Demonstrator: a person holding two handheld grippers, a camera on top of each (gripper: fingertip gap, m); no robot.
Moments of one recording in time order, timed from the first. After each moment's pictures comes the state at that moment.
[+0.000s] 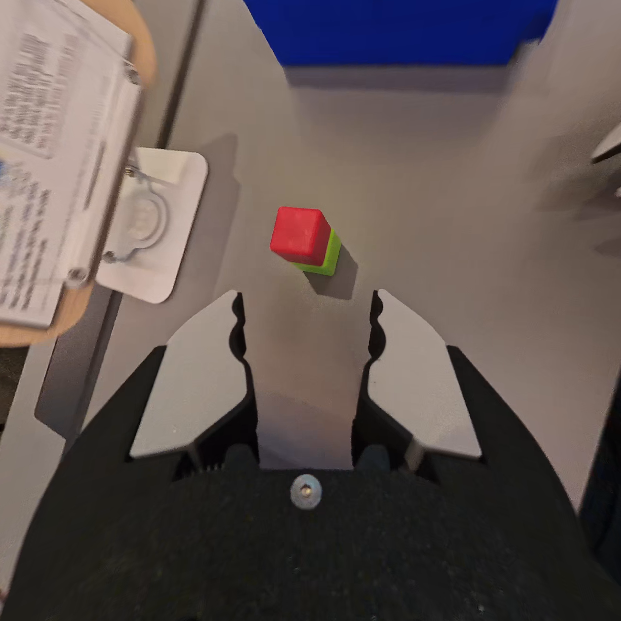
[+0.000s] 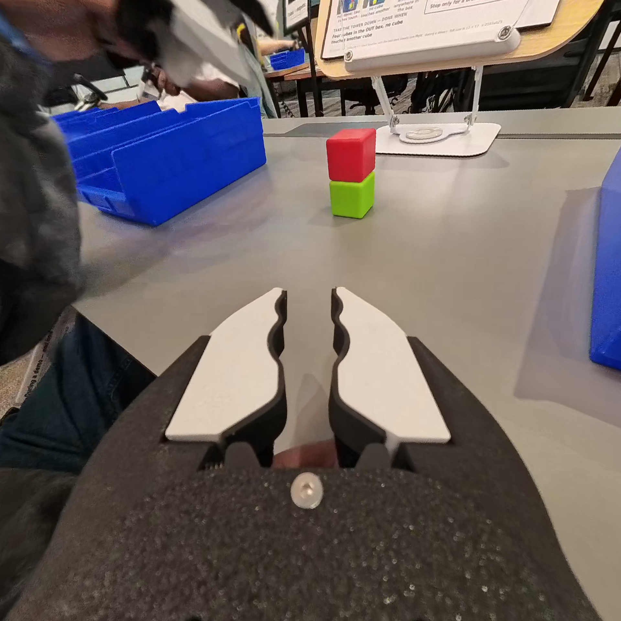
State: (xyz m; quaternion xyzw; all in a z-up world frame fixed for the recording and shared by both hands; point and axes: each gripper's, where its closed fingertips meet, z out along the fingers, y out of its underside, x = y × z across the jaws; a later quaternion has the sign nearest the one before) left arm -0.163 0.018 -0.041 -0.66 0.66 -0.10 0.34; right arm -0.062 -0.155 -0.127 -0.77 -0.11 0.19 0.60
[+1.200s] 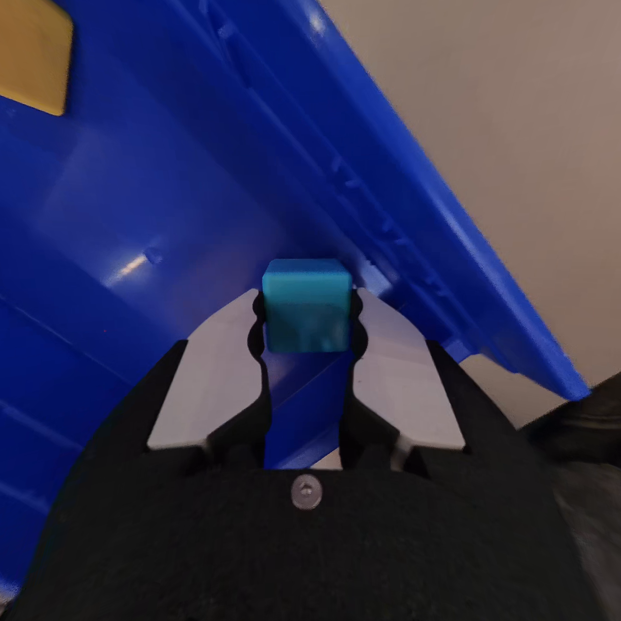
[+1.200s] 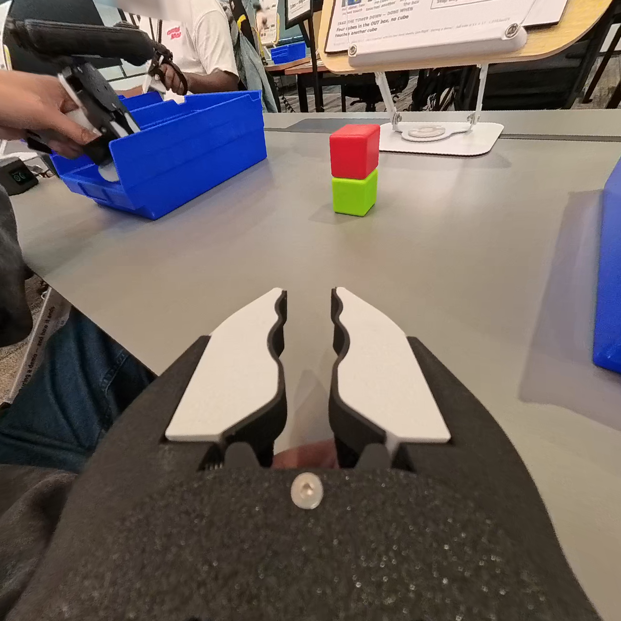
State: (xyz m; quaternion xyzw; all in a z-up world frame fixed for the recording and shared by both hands) left arm -0.406 0.035 -0.171 -0.89 0.44 -0.05 0.09; right arm -0.065 -0.154 -0.129 -0.77 -0.12 0.18 0.59
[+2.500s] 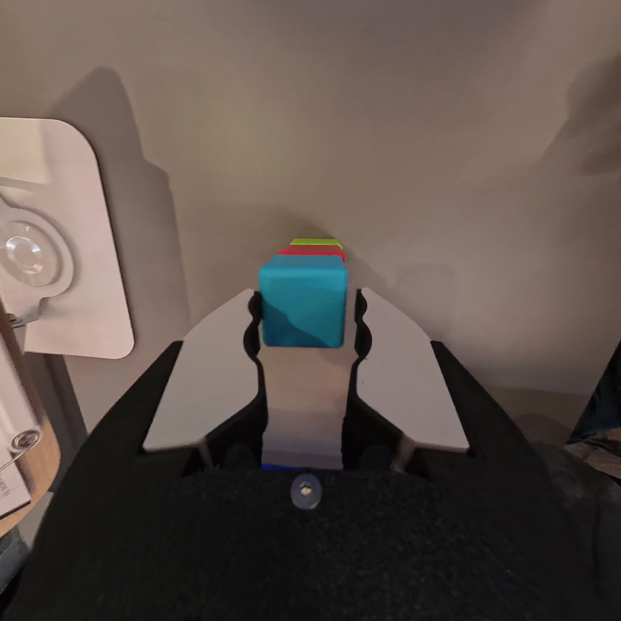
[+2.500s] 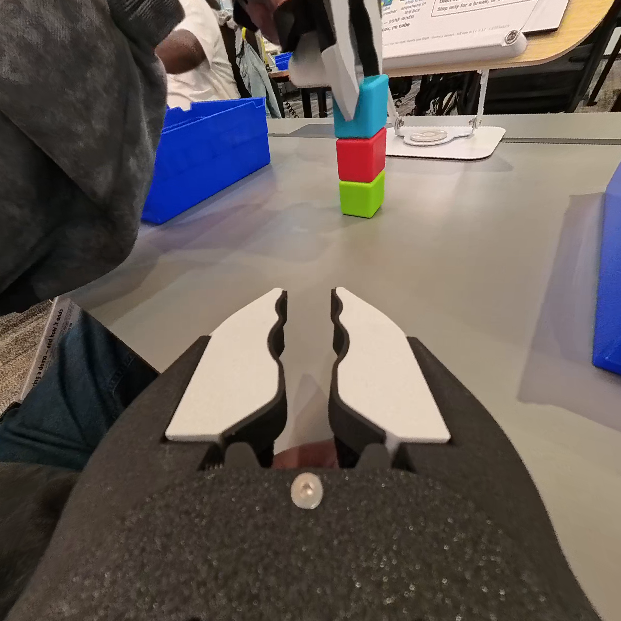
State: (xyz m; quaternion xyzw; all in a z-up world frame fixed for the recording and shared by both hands) left arm -0.098 0.060 -0.090 -0.65 0.75 -0.06 0.10; right arm -0.065 -0.156 -0.126 -0.77 -0.12 0.19 0.60
